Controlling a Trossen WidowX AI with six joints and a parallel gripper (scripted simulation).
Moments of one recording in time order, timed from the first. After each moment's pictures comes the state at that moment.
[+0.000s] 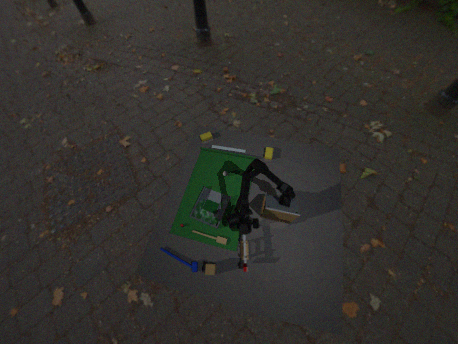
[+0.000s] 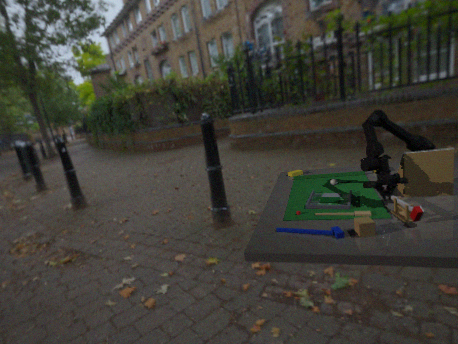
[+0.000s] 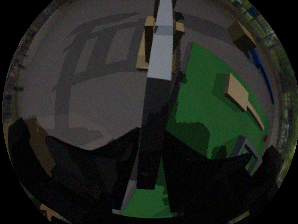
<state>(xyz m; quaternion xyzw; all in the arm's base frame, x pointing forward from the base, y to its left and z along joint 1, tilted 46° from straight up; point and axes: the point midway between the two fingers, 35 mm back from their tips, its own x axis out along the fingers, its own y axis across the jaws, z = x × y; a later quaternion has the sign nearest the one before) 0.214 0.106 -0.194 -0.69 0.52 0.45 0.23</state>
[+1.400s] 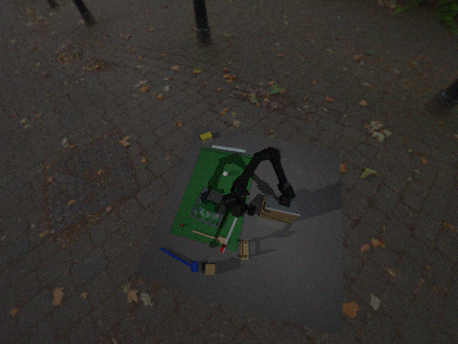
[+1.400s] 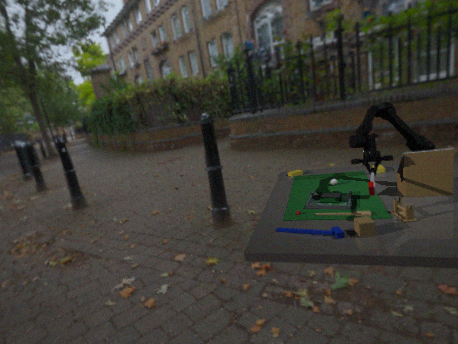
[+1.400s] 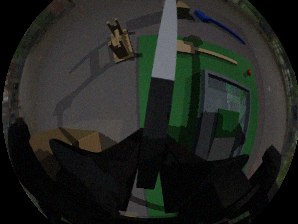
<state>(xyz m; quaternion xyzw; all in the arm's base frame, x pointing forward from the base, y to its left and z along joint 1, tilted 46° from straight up) 0.251 0.136 -0.066 -0.64 0.58 0.33 0.37</state>
